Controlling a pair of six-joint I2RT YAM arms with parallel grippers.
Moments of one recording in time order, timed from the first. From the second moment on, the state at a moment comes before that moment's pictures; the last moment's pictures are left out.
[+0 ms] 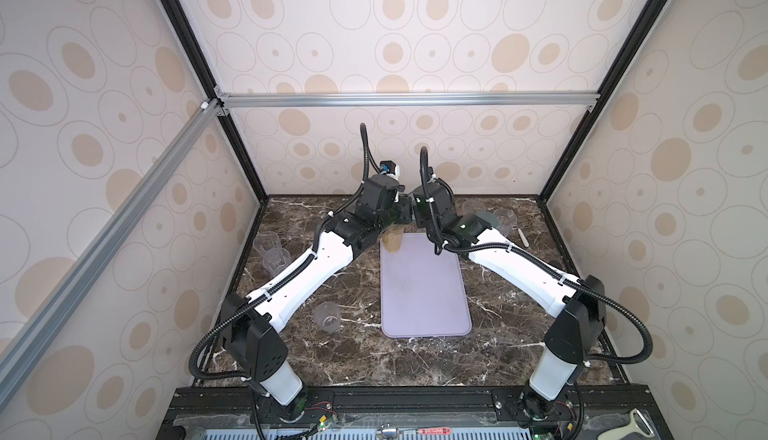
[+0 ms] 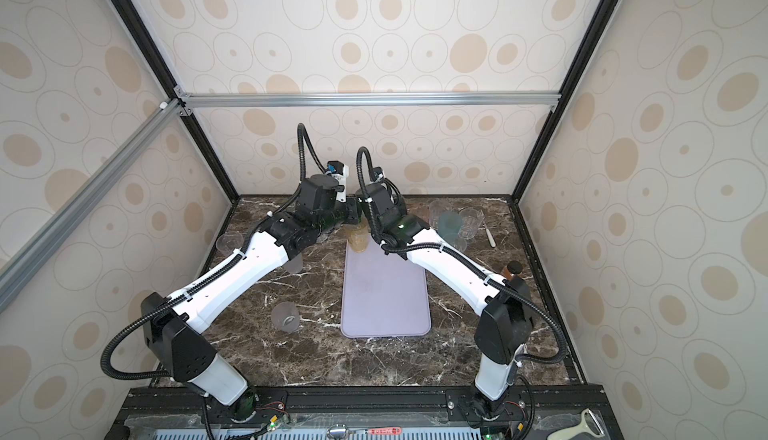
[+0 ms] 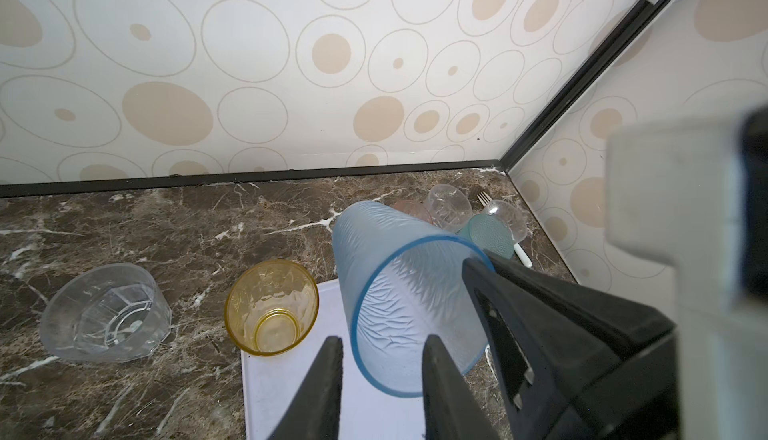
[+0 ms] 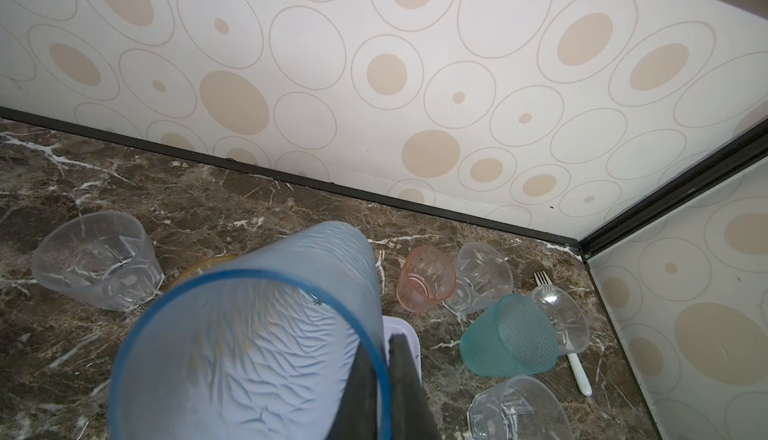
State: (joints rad) left arm -0.65 1.62 1.61 -0.41 -0.17 -0.42; right arm 0.72 1.75 1.67 -0.46 0.69 0.12
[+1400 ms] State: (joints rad) left arm -0.61 1.28 0.91 0.03 -0.32 -0.07; right arm 0.46 2.34 2.42 -1.24 0.09 0.32
